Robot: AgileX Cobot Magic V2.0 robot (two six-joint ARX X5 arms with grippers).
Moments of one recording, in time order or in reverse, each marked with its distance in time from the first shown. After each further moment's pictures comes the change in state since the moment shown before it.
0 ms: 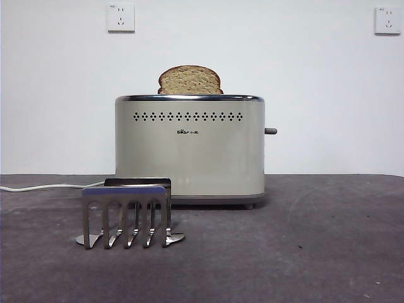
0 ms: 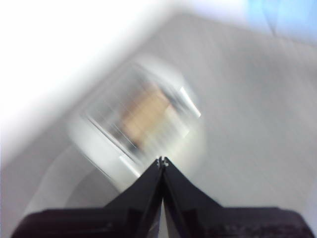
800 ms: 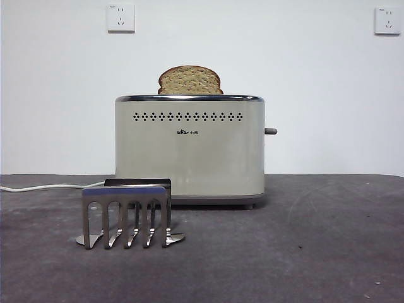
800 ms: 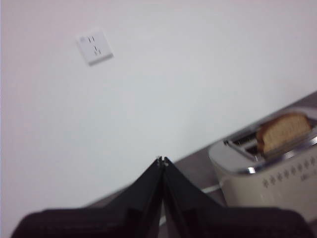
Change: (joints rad) left arm 0.406 -0.840 -1.141 0.764 0.010 -0.010; right arm 0.000 0.000 0.000 0.000 0.001 0.000
